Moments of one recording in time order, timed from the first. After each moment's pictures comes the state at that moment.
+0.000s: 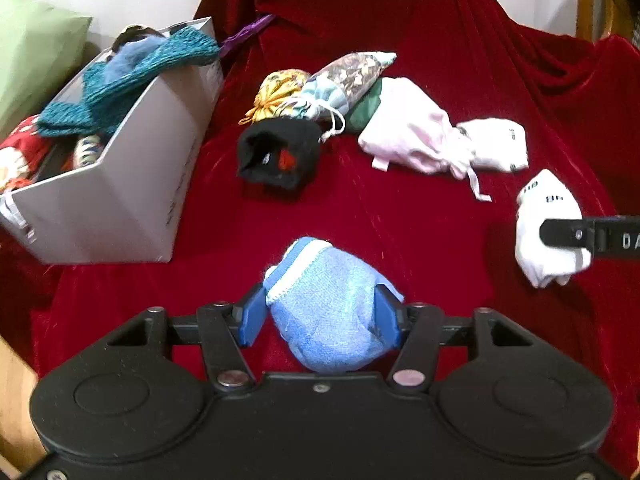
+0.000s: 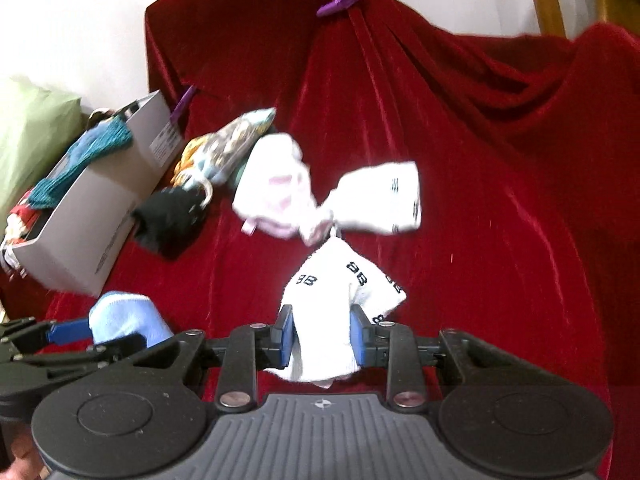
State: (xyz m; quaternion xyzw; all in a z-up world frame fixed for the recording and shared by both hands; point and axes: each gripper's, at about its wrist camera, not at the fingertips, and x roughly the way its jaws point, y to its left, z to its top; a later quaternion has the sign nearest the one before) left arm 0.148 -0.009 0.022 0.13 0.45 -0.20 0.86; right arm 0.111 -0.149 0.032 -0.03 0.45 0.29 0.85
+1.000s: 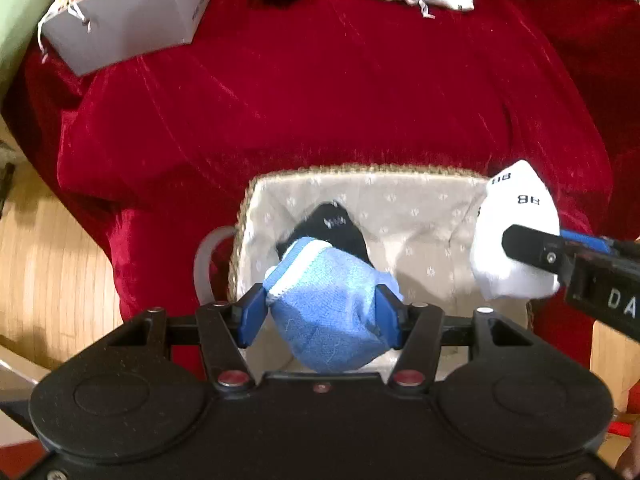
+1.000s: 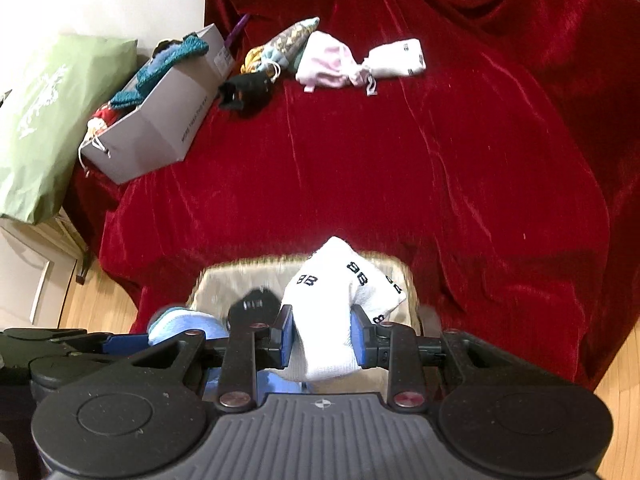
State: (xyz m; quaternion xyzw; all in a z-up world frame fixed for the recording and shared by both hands) left arm -0.001 0.043 0.022 0.12 0.59 -0.17 0.78; right arm -0.075 -0.217 0.037 0.00 0.51 0.30 0.80
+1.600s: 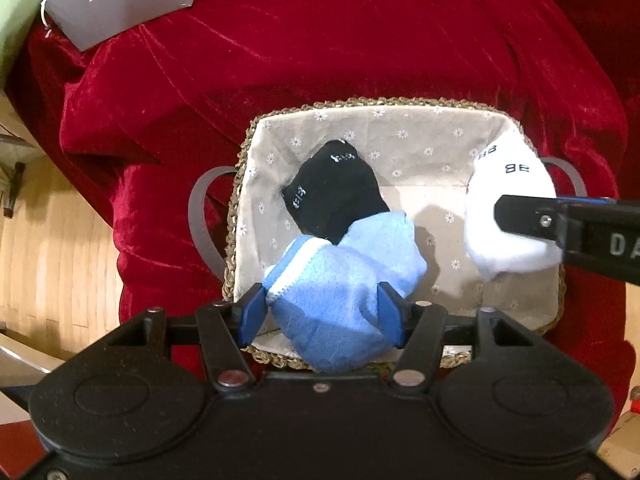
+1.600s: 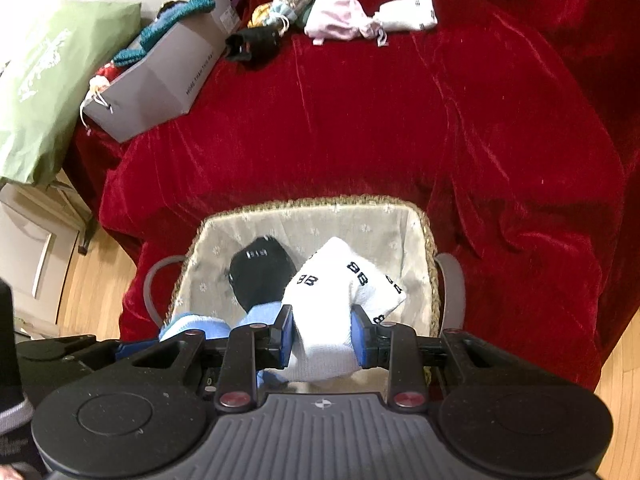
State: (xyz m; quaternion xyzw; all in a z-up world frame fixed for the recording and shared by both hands) left arm -0.037 0.052 -0.006 0.16 0.60 -0.16 0.77; right arm -0.089 -0.212 0.013 -0.02 0.55 0.31 0.78
